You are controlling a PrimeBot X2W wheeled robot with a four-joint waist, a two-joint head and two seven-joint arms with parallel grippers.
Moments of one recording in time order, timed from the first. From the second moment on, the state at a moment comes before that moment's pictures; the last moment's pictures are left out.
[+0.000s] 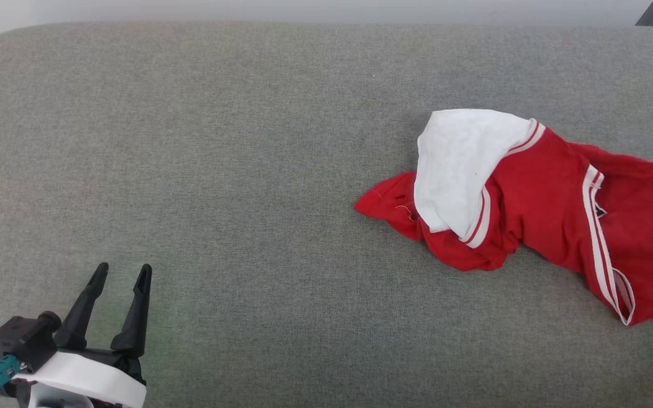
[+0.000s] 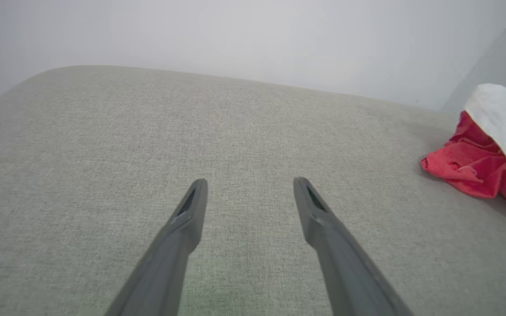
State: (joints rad) left arm -0.02 0.41 -0.16 0.16 -0.57 -0.13 -0.26; right arm -0.32 -0.23 -0.65 0.20 0.06 0.13 0.58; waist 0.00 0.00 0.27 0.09
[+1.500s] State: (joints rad) left arm -1.19 0.92 -1.00 0.09 -1.61 -0.13 0.67; right arm -0.30 -0.05 -0.20 0.39 0.32 0.13 -0.11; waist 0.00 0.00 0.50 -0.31
